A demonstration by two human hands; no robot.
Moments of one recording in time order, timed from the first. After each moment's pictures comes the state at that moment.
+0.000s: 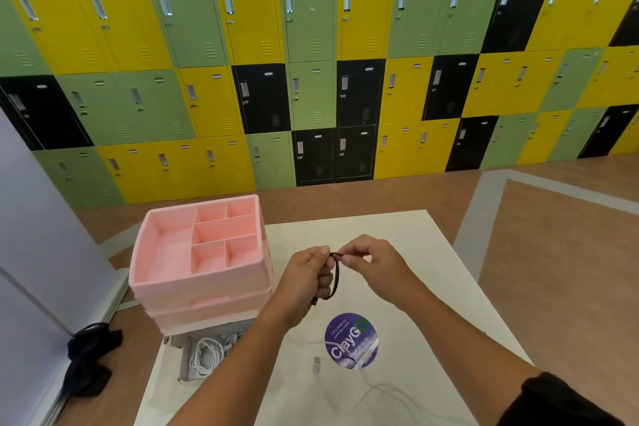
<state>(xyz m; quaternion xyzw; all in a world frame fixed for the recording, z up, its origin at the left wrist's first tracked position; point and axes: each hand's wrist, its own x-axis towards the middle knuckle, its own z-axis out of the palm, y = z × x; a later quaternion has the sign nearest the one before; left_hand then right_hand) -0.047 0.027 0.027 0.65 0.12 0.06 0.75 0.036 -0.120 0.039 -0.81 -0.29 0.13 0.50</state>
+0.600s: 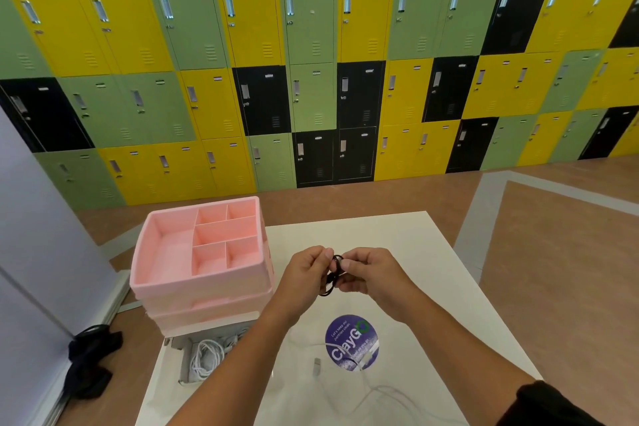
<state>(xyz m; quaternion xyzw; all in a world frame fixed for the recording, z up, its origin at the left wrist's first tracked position) -0.048 0.032 0.023 0.77 0.10 0.11 0.62 0.029 -0.115 0.030 -0.66 -0.17 0.30 0.67</state>
